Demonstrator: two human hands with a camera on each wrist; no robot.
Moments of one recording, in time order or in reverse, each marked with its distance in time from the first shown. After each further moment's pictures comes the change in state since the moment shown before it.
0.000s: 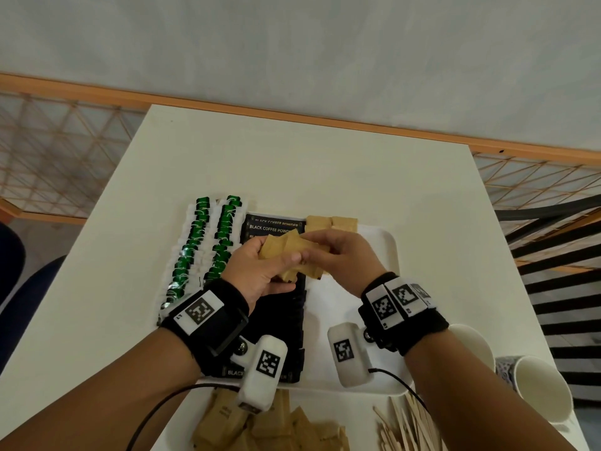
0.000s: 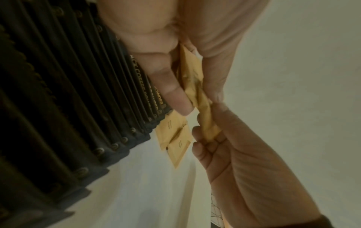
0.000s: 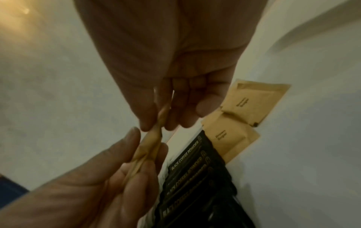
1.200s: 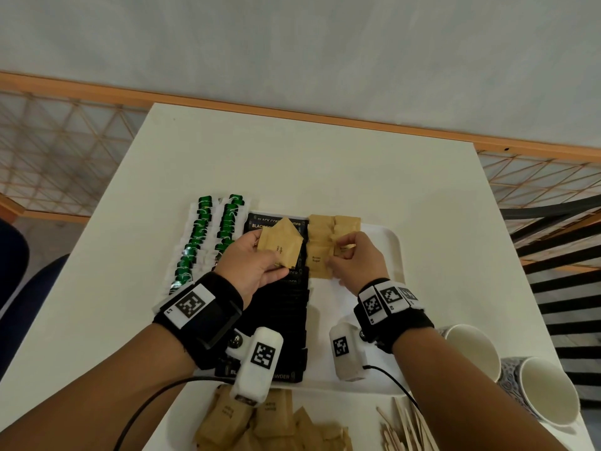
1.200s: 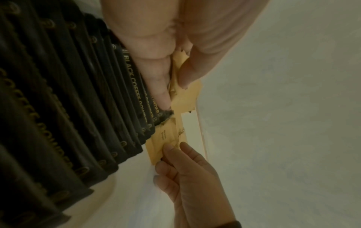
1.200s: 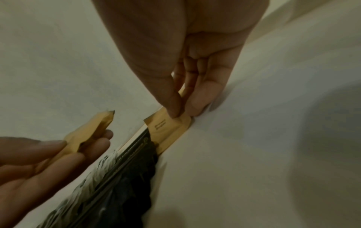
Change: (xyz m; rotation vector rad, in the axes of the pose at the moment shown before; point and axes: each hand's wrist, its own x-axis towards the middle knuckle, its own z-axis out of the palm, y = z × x) left_hand 0.008 0.006 -0.007 -0.032 0.049 -0.027; right_hand 0.013 0.045 0.005 -0.020 0.260 0.246
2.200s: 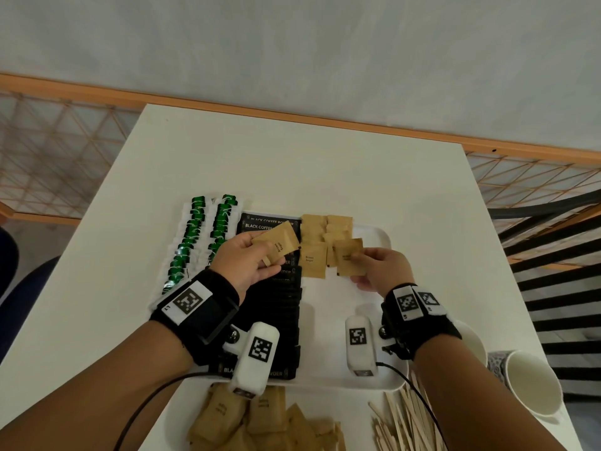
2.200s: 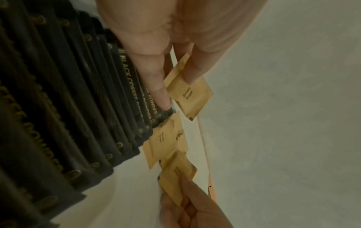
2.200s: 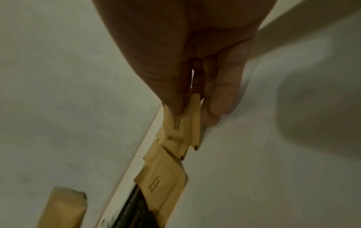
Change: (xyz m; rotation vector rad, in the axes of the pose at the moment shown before) left_hand -0.005 0.003 0.004 0.040 0.031 0.015; right_hand -0.008 0.018 -0.044 0.166 0.017 0.168
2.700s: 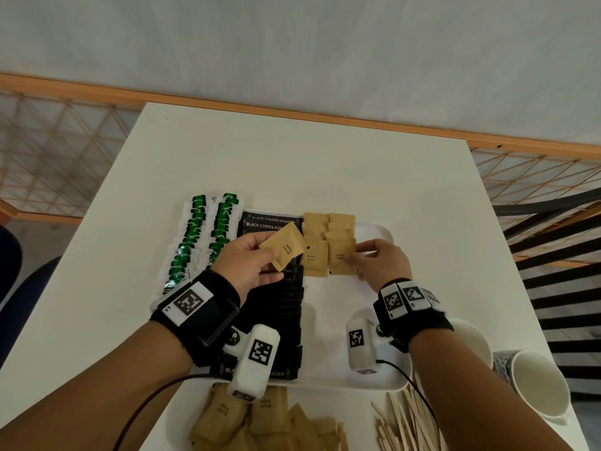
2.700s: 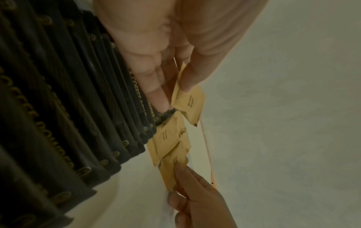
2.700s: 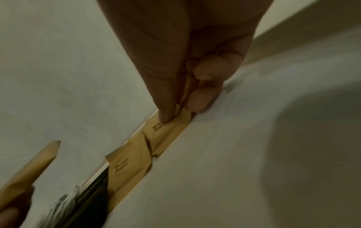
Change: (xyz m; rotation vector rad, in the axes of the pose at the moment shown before) left_hand 0.002 -0.003 -0.001 0.083 -0.037 -0.014; right_hand 0.010 -0.003 0.006 -0.256 0.060 -0.056
